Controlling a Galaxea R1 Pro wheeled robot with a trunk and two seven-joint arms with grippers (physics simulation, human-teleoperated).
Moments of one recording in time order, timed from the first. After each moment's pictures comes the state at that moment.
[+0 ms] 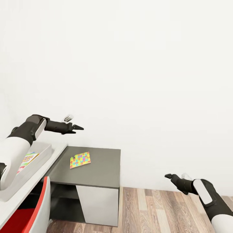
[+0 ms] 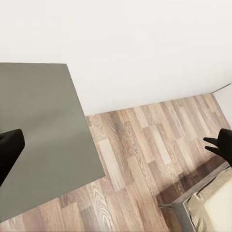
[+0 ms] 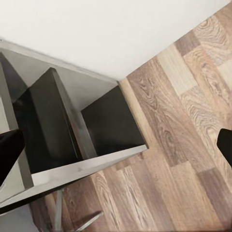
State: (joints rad) left arm -1.28 0.33 -0.19 -0.49 0.12 0.97 -1.02; right arm -0.53 -0.25 -0.21 -0.79 -0.74 0.77 -0.04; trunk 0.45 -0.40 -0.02
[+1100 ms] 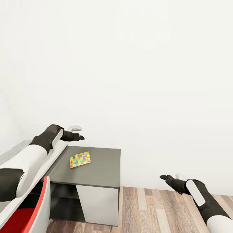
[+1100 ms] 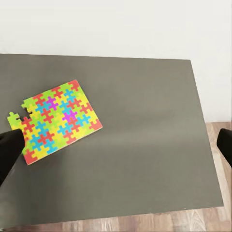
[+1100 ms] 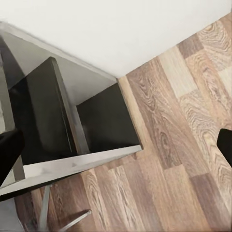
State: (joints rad) left arm -1.20 0.19 -0.17 -0.46 0.13 0.79 -0.34; right arm -0.52 -0.23 -0.11 -0.80 -0.74 0.70 -0.04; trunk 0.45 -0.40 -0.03
